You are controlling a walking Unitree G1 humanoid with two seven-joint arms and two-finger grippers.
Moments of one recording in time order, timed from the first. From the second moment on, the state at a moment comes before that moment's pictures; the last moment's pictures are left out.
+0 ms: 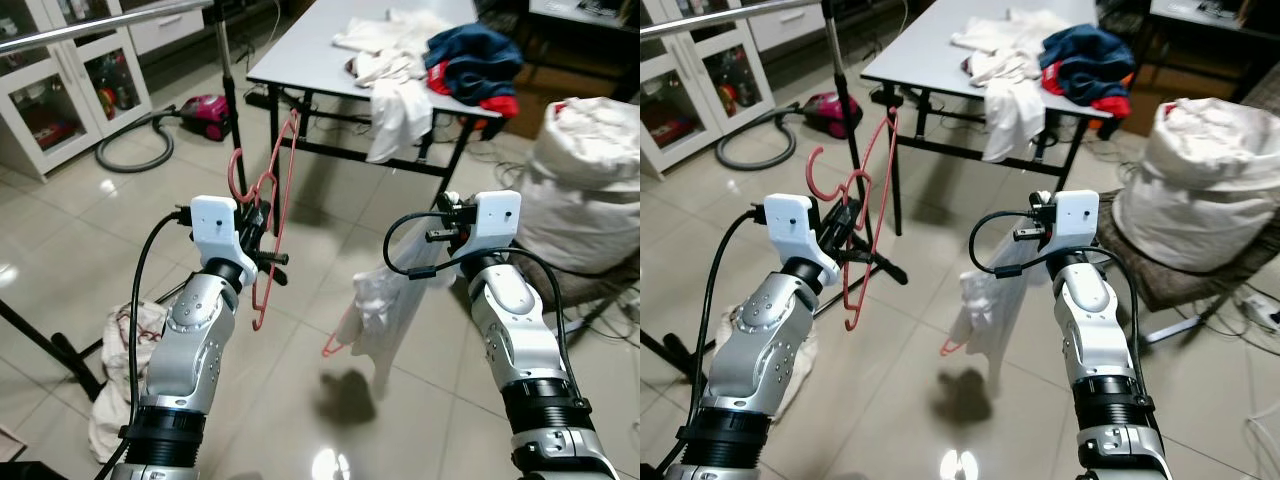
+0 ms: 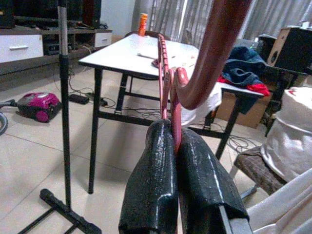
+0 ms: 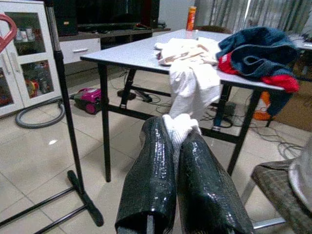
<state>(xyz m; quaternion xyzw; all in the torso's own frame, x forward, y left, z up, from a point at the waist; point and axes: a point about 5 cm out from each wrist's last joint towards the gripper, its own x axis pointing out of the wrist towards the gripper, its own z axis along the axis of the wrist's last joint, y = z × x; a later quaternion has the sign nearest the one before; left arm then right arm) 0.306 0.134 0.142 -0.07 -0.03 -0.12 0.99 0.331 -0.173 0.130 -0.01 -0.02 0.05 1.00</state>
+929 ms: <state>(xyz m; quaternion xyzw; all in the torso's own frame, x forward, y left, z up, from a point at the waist) 0.308 0.108 0.133 -0.05 -0.02 -0.15 0.99 0.327 -0.177 0.110 -0.02 0.01 0.05 1.00</state>
